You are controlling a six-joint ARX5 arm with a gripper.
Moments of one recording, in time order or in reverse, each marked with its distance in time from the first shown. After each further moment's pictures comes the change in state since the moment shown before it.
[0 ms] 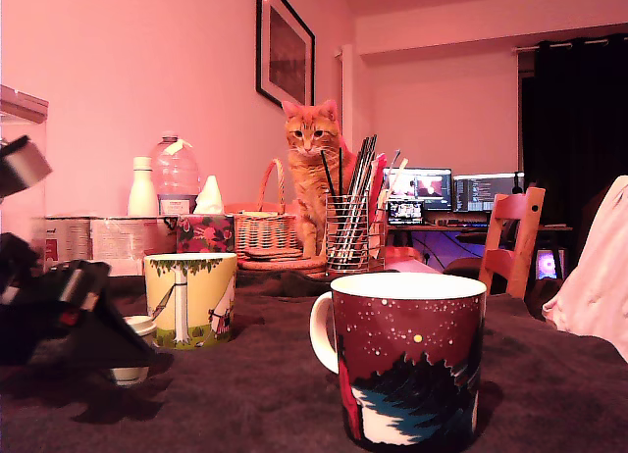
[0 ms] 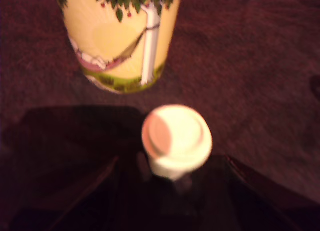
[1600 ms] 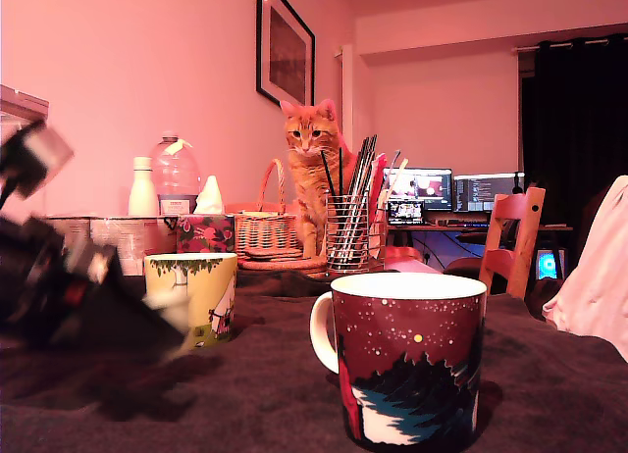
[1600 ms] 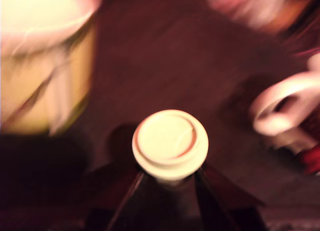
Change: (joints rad) arm 0.000 0.049 0.035 0.137 0.319 0.008
